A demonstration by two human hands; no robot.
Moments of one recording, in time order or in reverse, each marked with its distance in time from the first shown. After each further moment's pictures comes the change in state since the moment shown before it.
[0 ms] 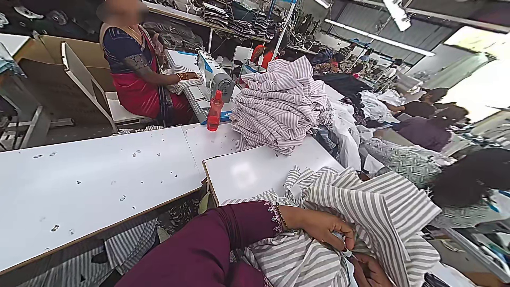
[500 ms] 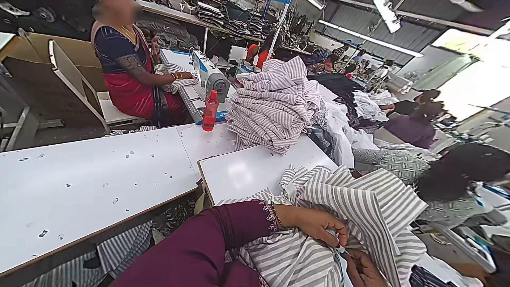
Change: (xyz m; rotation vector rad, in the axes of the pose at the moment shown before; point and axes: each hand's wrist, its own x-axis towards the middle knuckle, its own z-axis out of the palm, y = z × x) left_hand 0.000 -0.004 -0.001 -0.033 -0.007 0.025; right_hand 0.000 0.002 0.002 0.013 0.022 -0.014
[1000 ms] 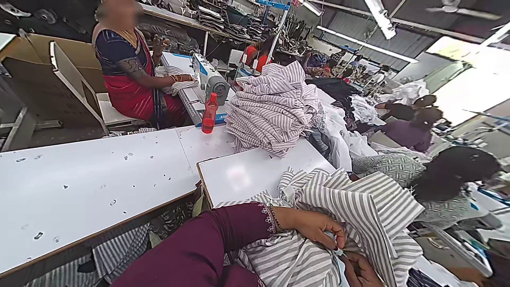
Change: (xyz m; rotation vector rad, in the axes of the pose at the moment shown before) left_hand 0.000 0.000 0.001 -0.002 0.003 -0.017; right_hand -0.001 0.003 0.000 0.024 -0.012 0.001
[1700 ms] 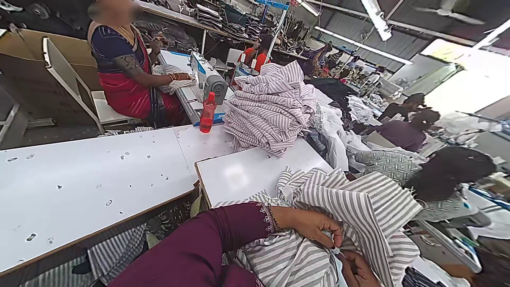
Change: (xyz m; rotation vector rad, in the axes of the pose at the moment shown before) left_hand -0.001 0.001 0.000 -0.003 0.000 -0.017; right_hand -0.001 -0.001 0.000 -0.040 0.015 0.002
